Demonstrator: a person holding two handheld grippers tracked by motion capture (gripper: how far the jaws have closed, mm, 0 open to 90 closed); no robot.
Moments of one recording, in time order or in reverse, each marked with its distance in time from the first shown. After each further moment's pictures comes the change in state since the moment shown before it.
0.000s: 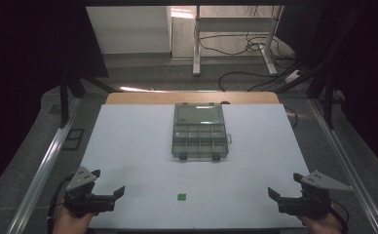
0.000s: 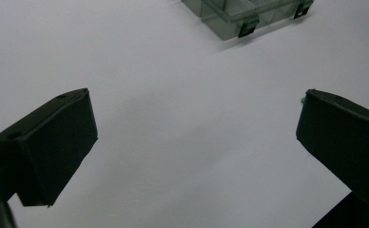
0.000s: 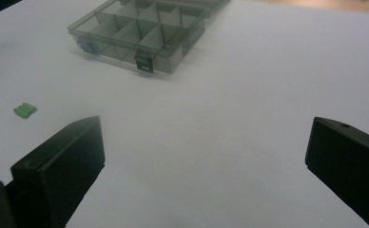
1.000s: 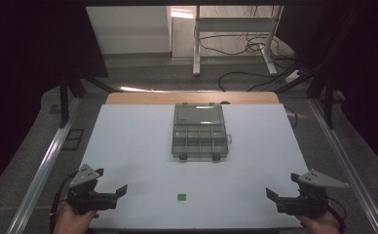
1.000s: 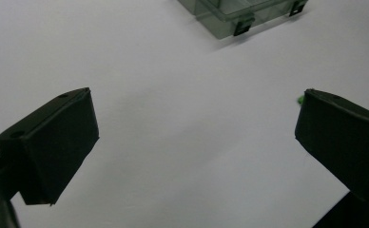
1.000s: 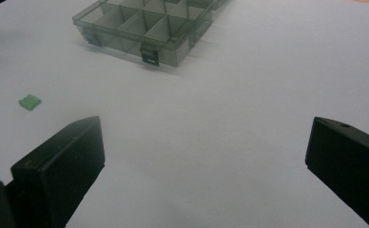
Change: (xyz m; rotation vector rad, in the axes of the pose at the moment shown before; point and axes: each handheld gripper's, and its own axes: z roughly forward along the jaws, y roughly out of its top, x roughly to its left) left arm 0.001 0.009 0.007 0.013 -0.046 -0.012; right arm 0.003 0.002 0.003 0.026 0.020 -0.030
